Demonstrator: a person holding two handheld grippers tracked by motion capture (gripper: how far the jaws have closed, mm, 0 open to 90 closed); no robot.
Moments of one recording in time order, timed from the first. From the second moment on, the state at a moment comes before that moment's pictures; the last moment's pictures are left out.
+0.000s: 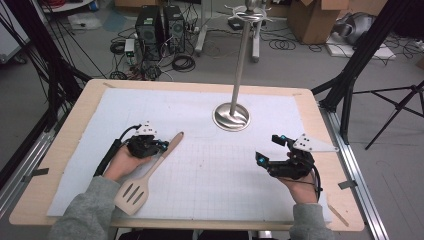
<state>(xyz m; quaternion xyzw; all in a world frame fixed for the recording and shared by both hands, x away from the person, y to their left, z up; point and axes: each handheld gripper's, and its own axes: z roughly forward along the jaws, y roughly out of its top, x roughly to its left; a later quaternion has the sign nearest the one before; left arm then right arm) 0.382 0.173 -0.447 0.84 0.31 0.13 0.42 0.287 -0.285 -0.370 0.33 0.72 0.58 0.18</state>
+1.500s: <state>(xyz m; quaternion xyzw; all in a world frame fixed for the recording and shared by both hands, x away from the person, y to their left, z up) 0.321 0.166 -0.423 0.92 0.24 0.10 0.30 0.286 -0.291 -0.371 0.33 0.72 0.59 0.17</state>
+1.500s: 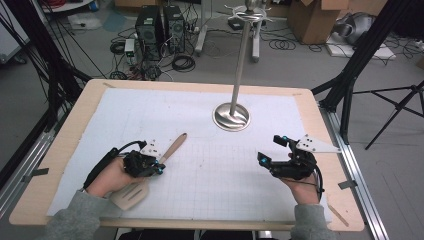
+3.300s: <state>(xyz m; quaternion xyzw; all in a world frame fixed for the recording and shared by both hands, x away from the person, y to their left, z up) 0.358 0.167 -0.433 0.87 0.31 0.14 0.35 0.281 -0.294 -0.372 0.34 0.72 0.58 0.18</state>
